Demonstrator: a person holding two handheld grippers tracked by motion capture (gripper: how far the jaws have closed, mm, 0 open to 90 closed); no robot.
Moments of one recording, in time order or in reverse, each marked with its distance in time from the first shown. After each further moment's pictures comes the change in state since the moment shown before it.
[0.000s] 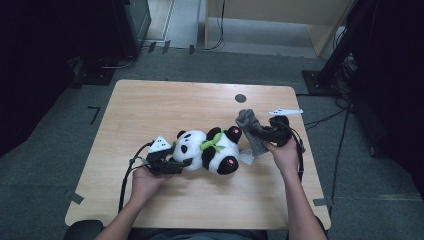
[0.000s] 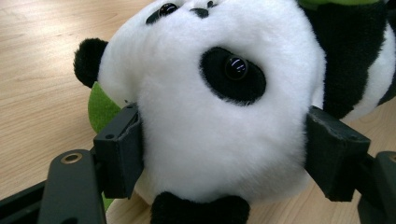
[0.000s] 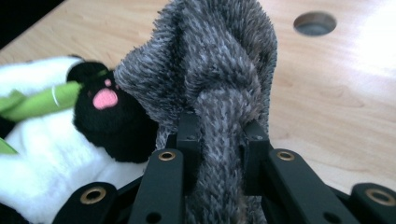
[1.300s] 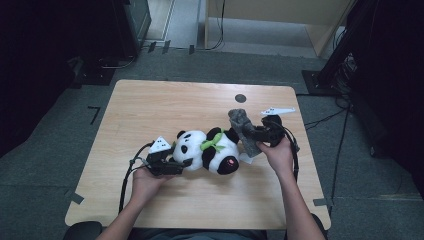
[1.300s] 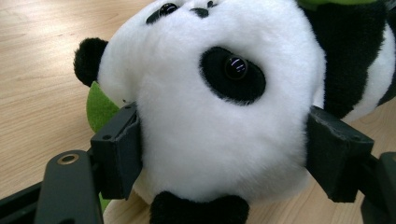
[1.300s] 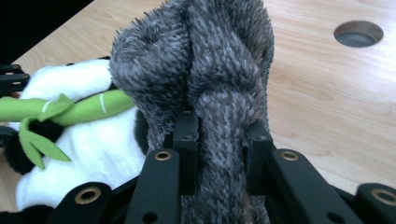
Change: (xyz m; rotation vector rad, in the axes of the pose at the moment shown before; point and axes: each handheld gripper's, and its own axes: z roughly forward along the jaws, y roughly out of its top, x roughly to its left) left arm -0.002 -0.001 0.000 -0.002 0.006 -0.003; right arm 0.020 0.006 0.009 0.022 0.068 -0.035
